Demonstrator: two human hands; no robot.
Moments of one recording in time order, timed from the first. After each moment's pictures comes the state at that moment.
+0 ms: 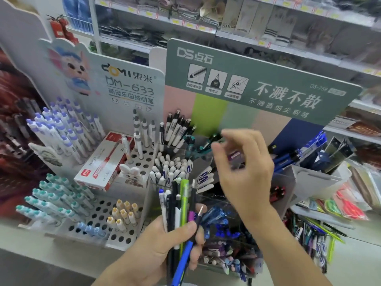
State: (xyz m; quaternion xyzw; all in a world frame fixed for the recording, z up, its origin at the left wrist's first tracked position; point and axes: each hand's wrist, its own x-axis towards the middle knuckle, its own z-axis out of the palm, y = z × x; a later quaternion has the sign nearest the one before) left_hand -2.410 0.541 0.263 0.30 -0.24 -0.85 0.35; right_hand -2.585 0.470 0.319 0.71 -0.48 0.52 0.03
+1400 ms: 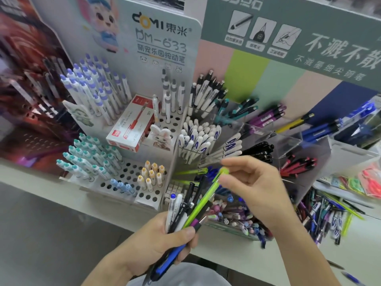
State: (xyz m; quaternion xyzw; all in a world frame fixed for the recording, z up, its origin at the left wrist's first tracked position) left_hand -2.347 0.588 0.216 0.37 -0.38 -0.82 0.23; right_hand -2.575 0.540 0.282 0.54 -0.56 0.40 -0.48
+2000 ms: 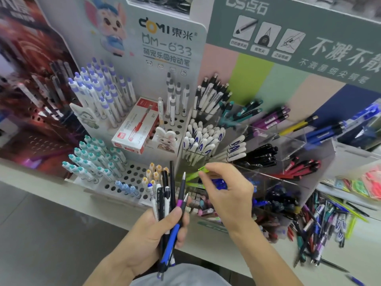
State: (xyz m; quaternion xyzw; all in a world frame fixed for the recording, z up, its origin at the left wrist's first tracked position) left_hand -2.344 0.591 0.213 0.36 -0.20 -0.82 0.39; right_hand -2.531 0.531 0.212 0.70 -0.51 0.49 -0.09
